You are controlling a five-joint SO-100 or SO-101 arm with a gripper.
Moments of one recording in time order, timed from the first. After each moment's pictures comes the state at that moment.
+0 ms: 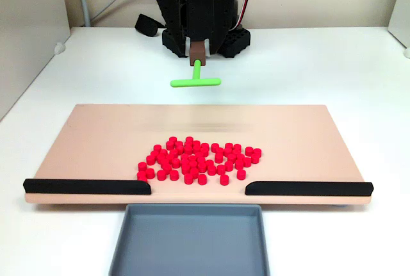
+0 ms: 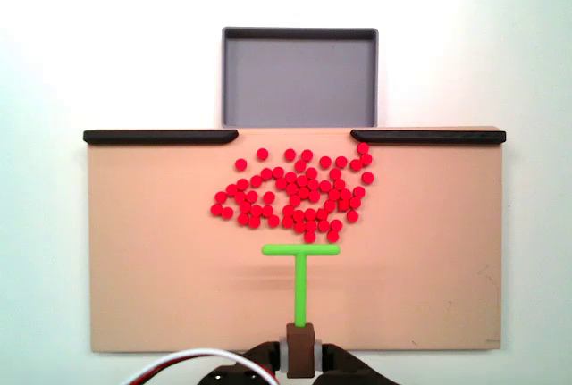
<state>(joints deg) 3.3 97.6 94.9 89.6 -90.2</state>
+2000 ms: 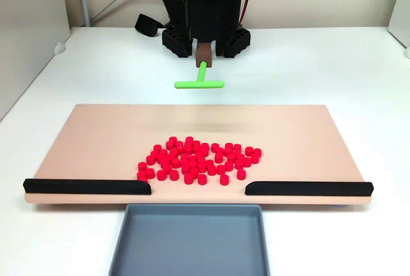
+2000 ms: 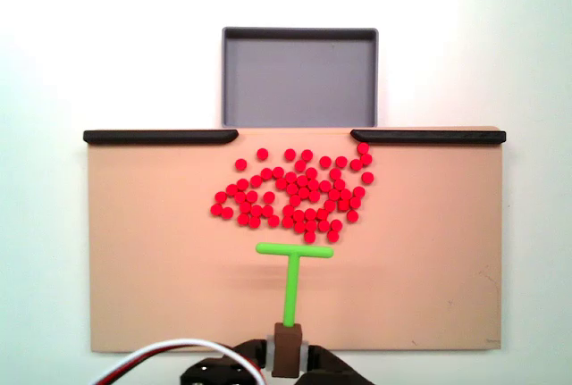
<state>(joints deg) 1.1 97.0 94.9 89.6 -84.2</state>
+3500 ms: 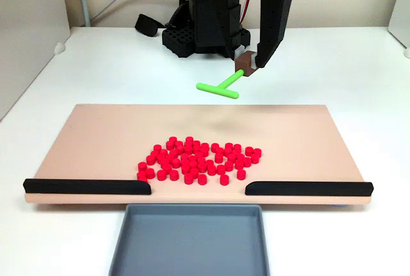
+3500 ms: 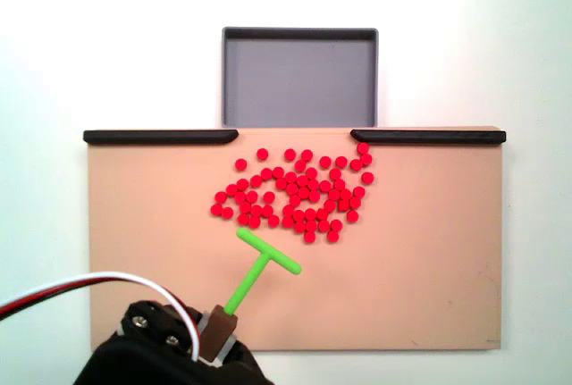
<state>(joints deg) -8.3 91.7 90.3 89.4 -44.5</state>
